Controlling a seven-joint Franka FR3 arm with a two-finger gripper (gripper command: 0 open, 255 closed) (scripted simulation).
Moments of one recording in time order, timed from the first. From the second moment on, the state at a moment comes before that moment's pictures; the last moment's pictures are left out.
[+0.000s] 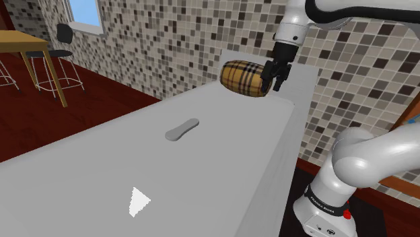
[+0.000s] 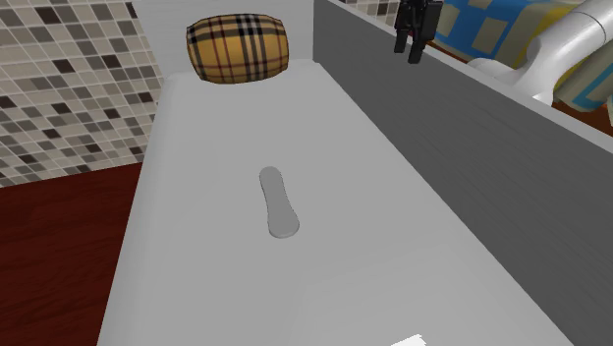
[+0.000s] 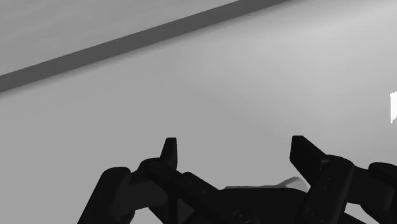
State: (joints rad) arm -0.01 -0.81 -0.04 -2.35 0.08 1.58 0.14
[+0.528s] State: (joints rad) arm -0.04 -0.68 0.10 -2.38 0.16 1.75 0.41
